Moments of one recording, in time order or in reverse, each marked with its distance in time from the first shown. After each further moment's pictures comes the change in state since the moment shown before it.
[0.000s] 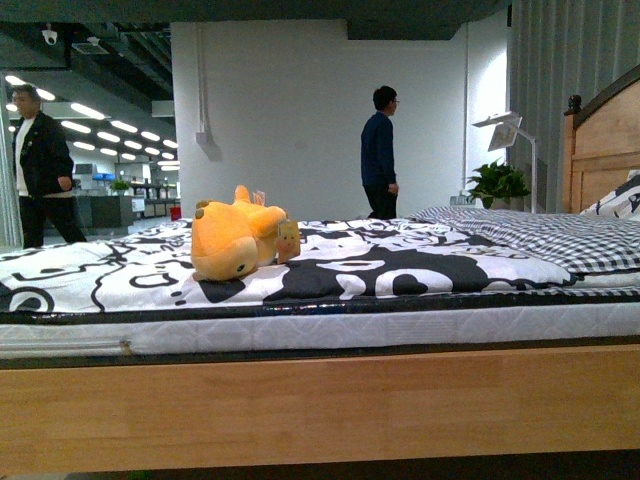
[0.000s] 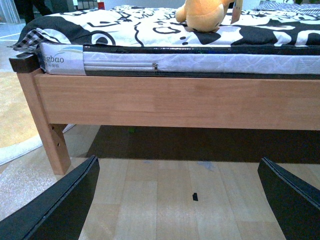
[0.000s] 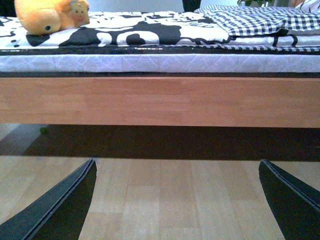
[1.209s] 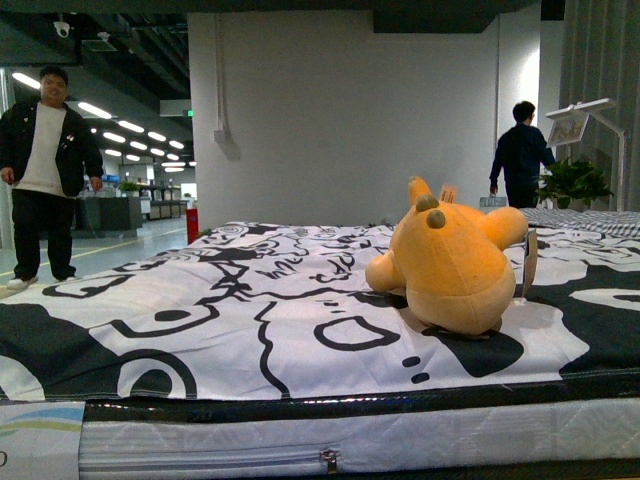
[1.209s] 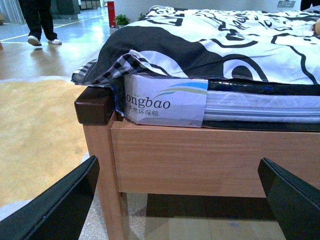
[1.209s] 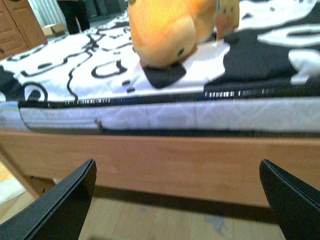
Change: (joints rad) left arm 0.000 0.000 0.000 0.000 -0.002 0.000; right arm -0.237 0.473 0.209 0.211 -0.497 0.146
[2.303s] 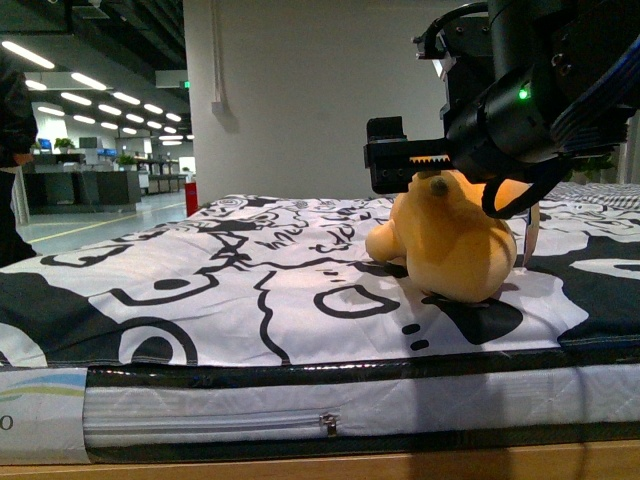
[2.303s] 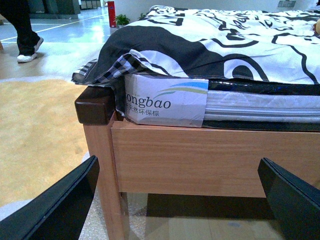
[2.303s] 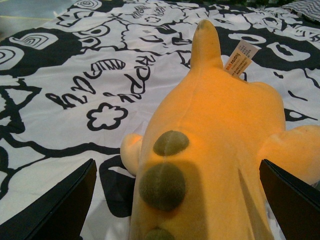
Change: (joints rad) left arm 0.000 0.000 0.000 0.000 0.000 0.000; right arm 0.532 1.326 1.244 0.004 0.762 -0.152
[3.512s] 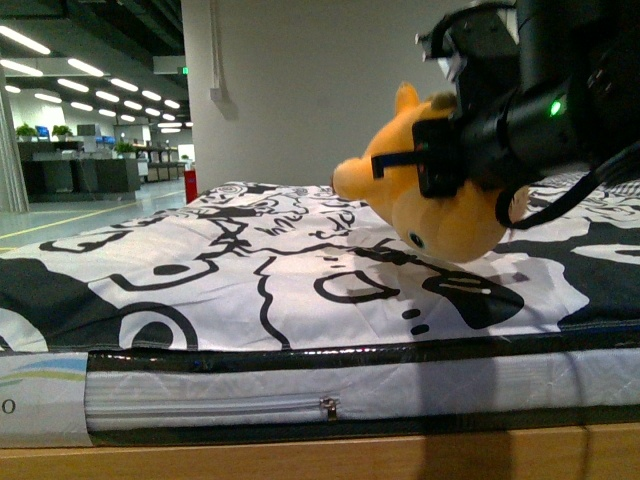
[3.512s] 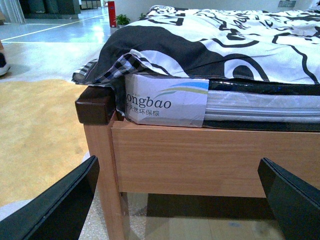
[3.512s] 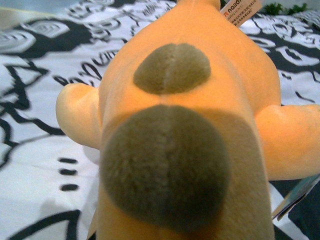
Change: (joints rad) left arm 0.000 0.000 0.000 0.000 0.000 0.000; right arm -0.031 -0.172 -0.135 0.092 -0.151 -0.006
